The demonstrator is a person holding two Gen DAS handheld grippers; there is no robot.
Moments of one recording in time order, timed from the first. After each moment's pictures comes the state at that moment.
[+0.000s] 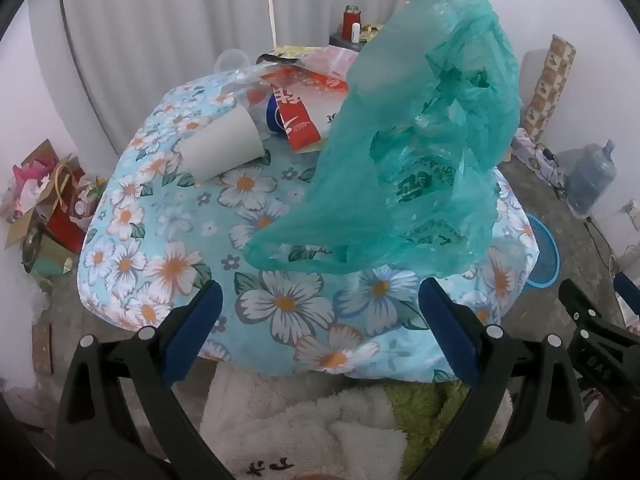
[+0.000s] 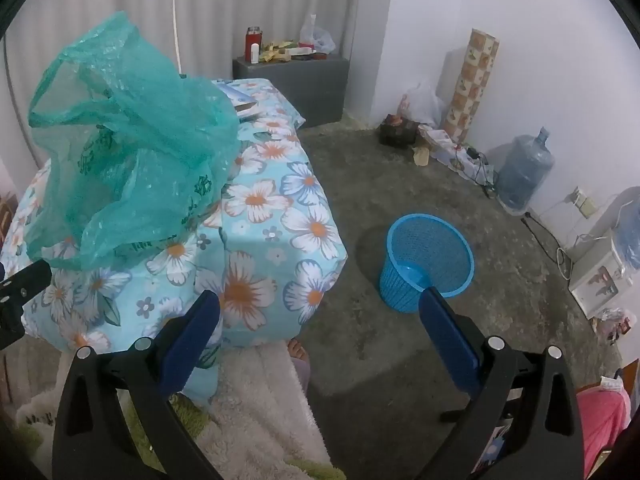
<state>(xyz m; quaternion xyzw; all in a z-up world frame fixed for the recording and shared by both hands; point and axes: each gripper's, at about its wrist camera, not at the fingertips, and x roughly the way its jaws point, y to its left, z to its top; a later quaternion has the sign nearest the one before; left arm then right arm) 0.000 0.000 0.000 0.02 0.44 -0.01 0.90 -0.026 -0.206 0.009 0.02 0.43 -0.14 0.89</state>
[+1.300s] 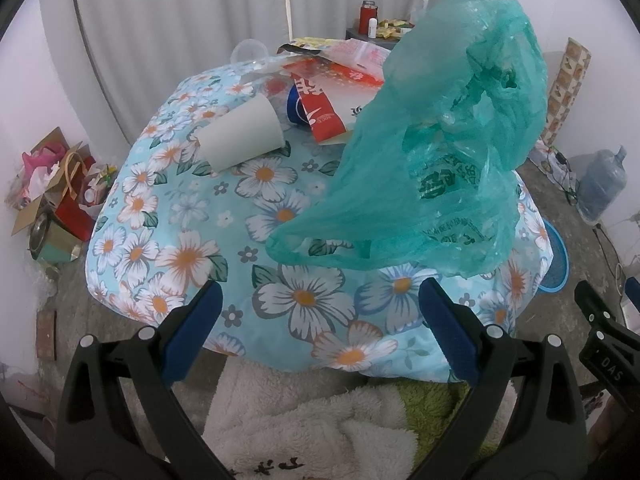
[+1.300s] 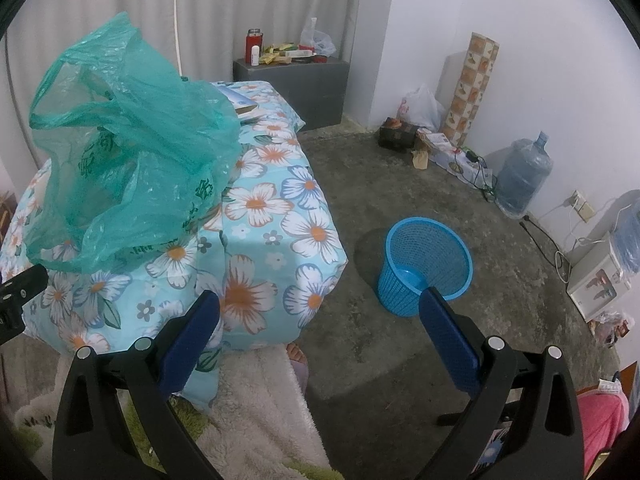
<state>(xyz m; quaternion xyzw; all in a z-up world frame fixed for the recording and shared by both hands) 0.001 0.010 -0.006 0.01 0.45 0.02 0.89 -0.026 -0.206 0.012 0.02 0.42 -0.14 0.90</state>
